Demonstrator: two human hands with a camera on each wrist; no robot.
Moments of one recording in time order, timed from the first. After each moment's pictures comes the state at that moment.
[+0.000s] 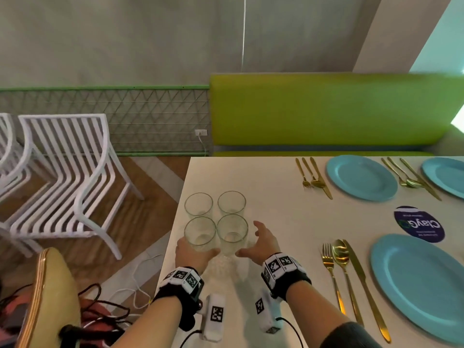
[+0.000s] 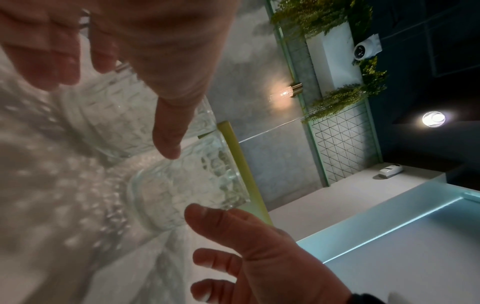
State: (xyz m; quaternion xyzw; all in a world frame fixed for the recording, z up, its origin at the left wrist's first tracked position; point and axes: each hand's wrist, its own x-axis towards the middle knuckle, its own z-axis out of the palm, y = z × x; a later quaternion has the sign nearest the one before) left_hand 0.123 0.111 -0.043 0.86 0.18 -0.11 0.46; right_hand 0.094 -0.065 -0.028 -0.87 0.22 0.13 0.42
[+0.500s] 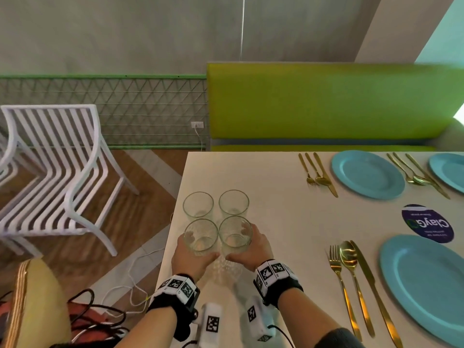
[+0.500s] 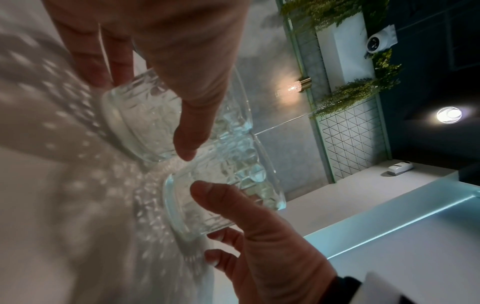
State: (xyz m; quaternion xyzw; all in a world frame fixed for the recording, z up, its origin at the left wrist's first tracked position) left_hand 0.130 0.122 -0.057 0.86 0.12 -0.12 0.49; right_hand 0.111 -0.043 -0.062 -0.86 0.21 0.08 0.45
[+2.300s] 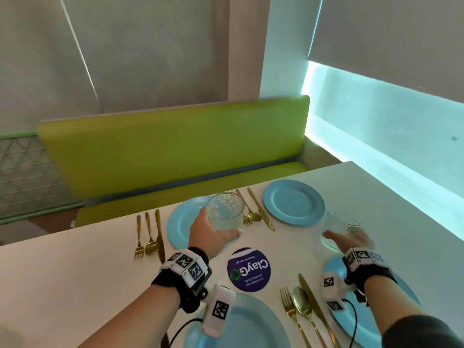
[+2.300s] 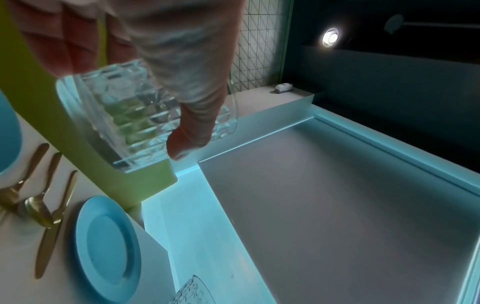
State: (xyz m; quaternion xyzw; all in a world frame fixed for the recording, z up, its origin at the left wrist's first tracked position) left_hand 0.109 -0.407 0.088 0.84 -0.15 -0.17 0.49; right_hand -0.059 -0.683 0.039 -0.68 0.63 -0.09 0.35
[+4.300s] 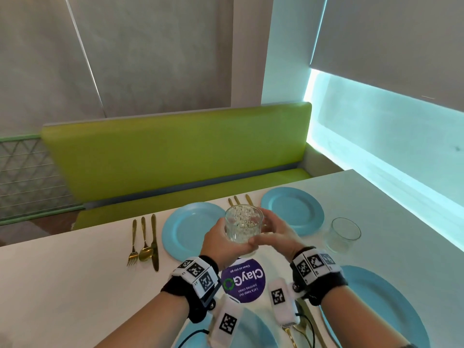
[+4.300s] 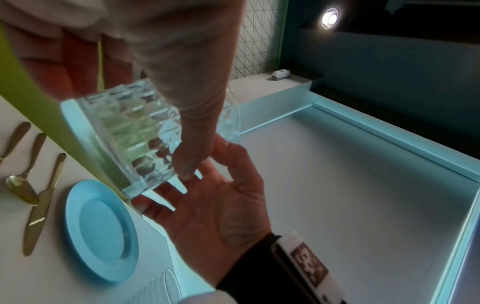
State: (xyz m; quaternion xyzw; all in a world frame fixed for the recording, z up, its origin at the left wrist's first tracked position) left_hand 0.089 -0.438 0.086 0.82 -0.21 -0.21 0.50; right_hand 0.020 -0.579 0.087 -0.75 0.21 -0.03 0.62
